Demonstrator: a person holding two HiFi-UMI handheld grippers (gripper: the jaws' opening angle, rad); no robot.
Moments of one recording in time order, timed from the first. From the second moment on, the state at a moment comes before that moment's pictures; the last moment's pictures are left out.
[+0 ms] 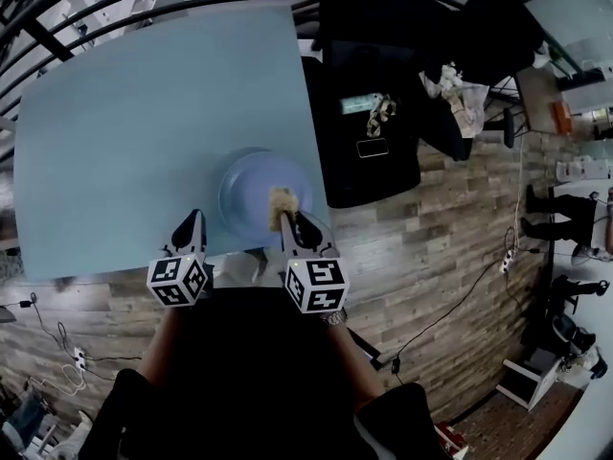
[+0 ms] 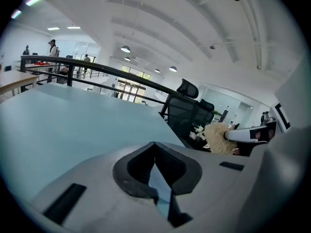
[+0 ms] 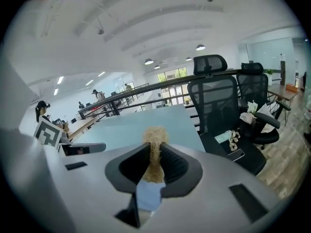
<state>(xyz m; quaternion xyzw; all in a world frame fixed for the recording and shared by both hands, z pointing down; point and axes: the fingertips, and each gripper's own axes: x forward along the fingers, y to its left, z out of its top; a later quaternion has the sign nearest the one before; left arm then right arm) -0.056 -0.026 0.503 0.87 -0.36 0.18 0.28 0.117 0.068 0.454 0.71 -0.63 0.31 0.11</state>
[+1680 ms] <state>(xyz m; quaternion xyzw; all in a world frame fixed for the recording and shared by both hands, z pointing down) -0.102 -0.028 0.320 0.93 -0.36 0.00 0.12 0.063 0.077 0.290 0.77 -0.63 0.10 -0.04</state>
